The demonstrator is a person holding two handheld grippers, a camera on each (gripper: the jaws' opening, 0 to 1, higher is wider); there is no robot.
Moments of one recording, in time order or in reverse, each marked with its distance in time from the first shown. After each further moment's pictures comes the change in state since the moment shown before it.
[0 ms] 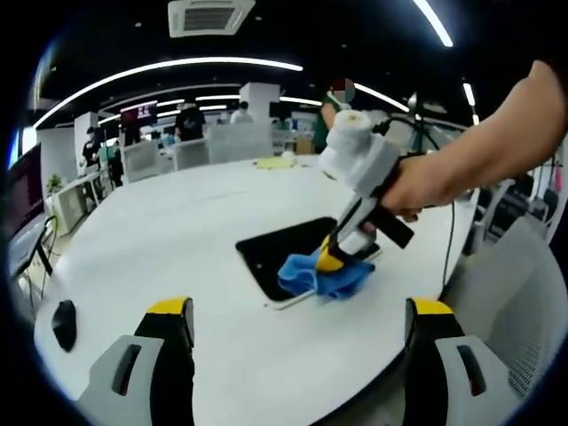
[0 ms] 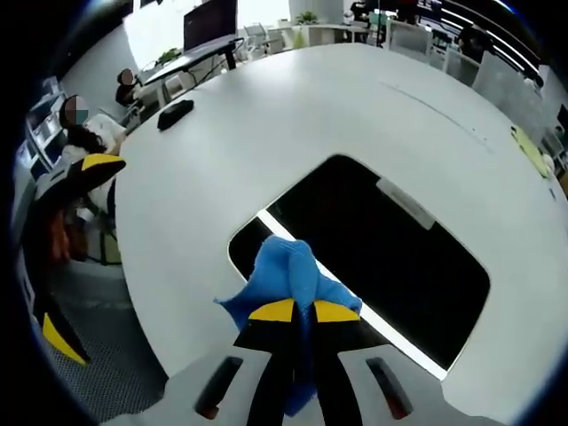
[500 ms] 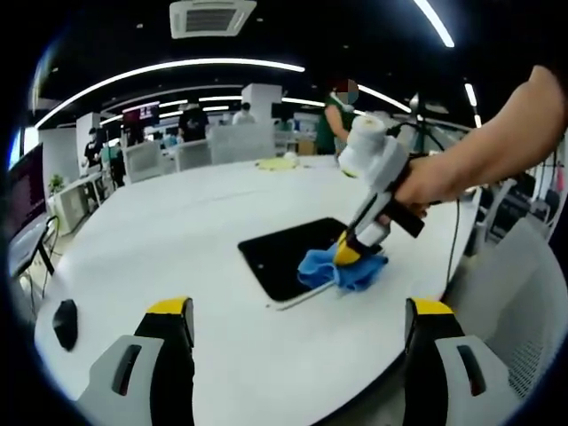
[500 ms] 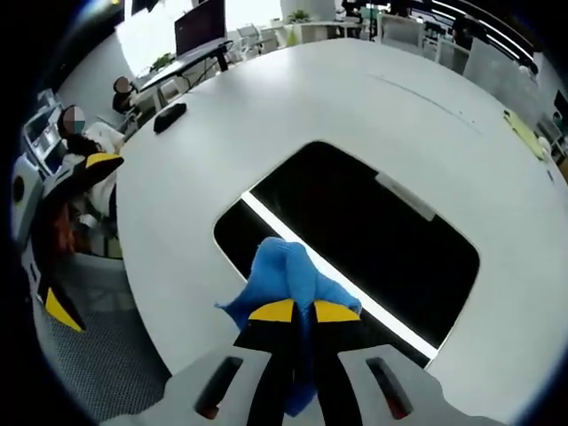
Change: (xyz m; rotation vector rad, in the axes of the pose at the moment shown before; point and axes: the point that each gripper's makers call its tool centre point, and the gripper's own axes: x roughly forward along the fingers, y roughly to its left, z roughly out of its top) left arm 0.000 0.001 0.000 0.002 0.001 0.008; right arm -0.013 -0.022 -0.020 0.060 0.009 0.017
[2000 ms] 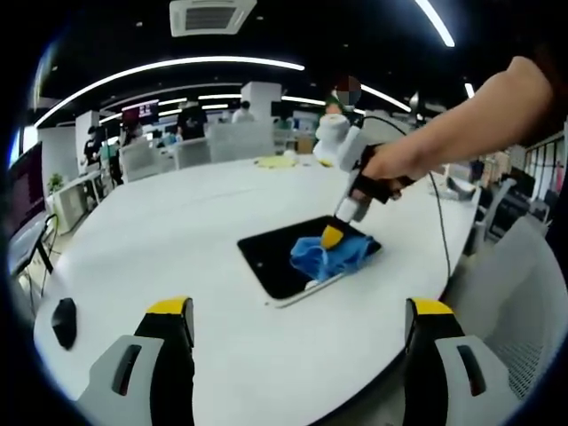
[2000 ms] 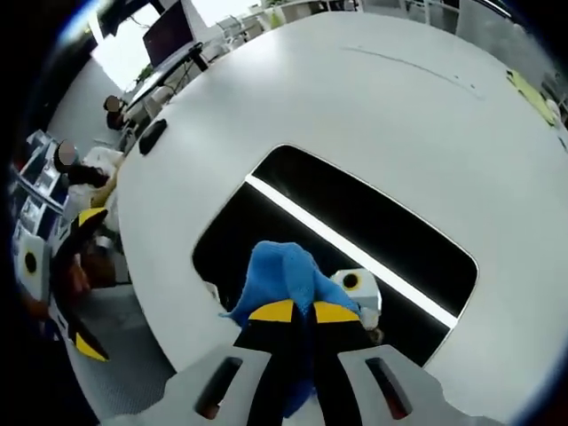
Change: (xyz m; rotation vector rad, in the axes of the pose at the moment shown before) left arm 0.000 0.000 -0.001 -0.004 0.005 -0.005; right arm 0.010 -0.030 0.025 0.118 0.120 0.099
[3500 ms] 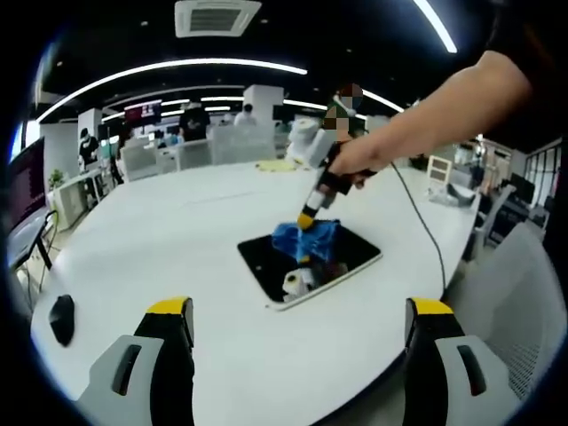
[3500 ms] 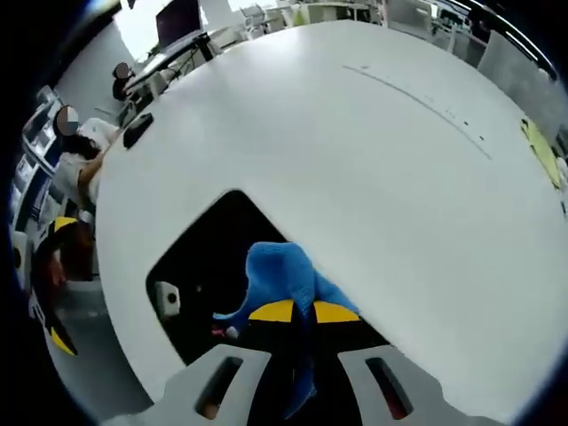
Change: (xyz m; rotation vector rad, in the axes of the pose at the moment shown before) left arm -0.001 0.002 0.003 -0.023 -0.021 0.000; right arm 0.016 -0.062 0.062 -0.174 0.000 -0.075
